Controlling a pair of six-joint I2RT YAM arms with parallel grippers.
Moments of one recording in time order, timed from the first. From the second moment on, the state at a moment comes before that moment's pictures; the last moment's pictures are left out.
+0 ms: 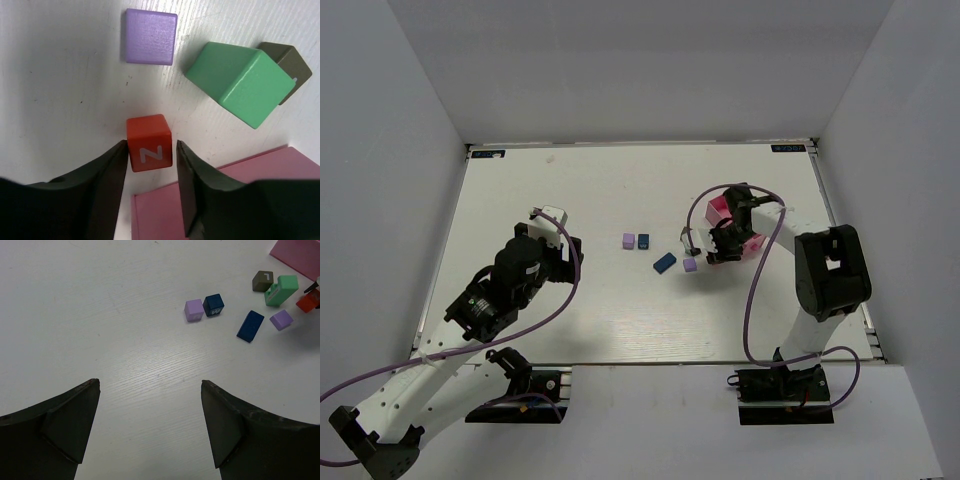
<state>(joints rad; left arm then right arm) -0.68 0.71 0.81 -0.52 -0.33 -0.14 0.30 1.77 1.14 -0.75 -0.43 -1.61</state>
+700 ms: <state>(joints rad) -0.68 0.71 0.81 -0.52 -0.33 -0.14 0.36 1.47 1.23 -0.91 -0.53 -1.44</state>
